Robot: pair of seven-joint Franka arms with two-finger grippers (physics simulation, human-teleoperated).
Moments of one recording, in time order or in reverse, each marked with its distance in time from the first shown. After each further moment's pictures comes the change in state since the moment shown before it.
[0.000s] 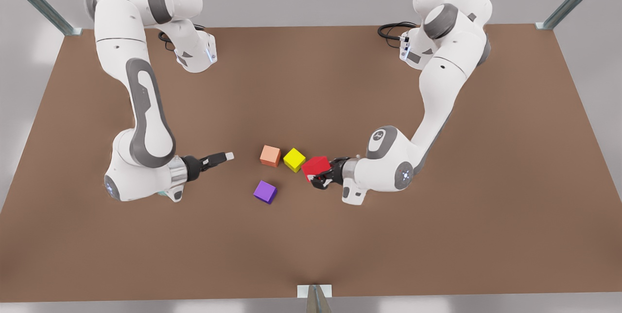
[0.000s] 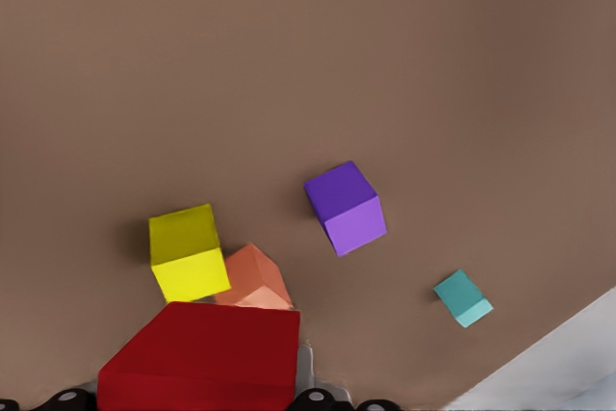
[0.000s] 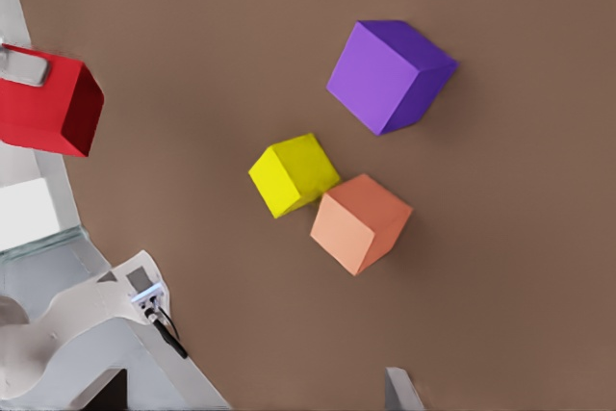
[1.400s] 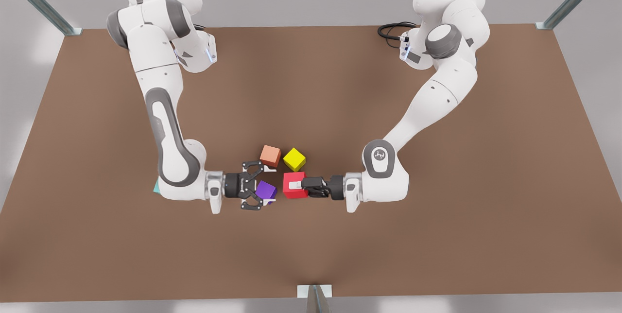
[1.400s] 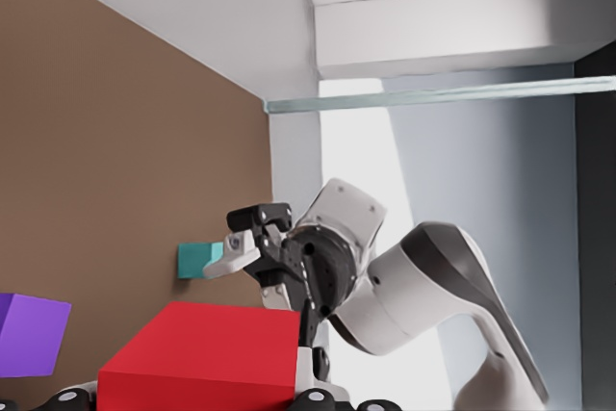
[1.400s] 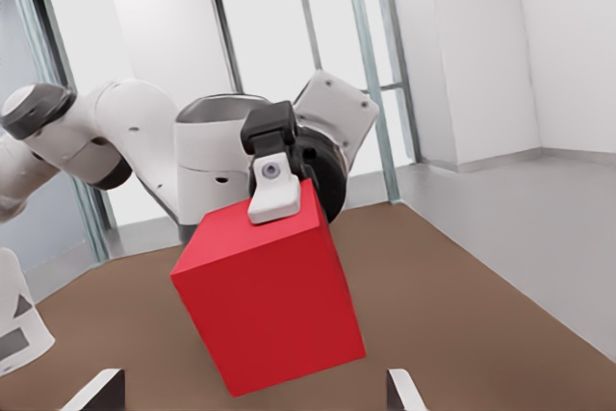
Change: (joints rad) left arm 0.082 0.239 -0.271 0.068 -0.488 0.334 1.331; right arm 0.084 0.160 0.048 -0.009 0.824 0.301 -1.714
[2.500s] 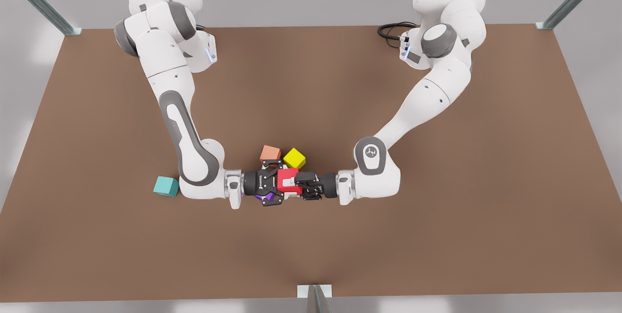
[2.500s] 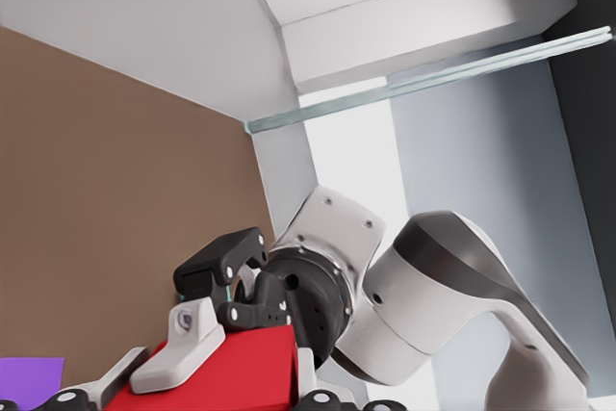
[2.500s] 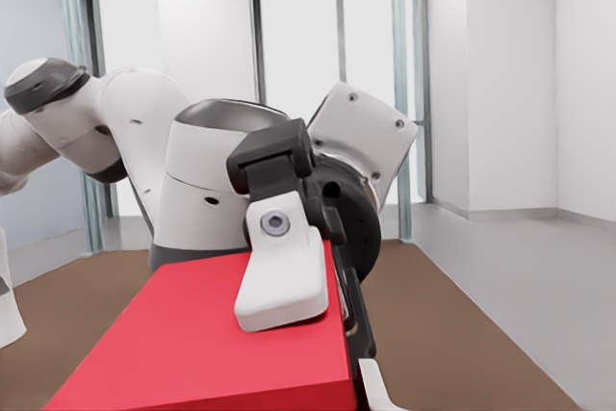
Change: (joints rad) left arm -0.040 0.009 0.000 0.006 -0.041 0.072 0.212; right arm -0.002 0.052 0.111 0.064 0.020 0.065 -0.162
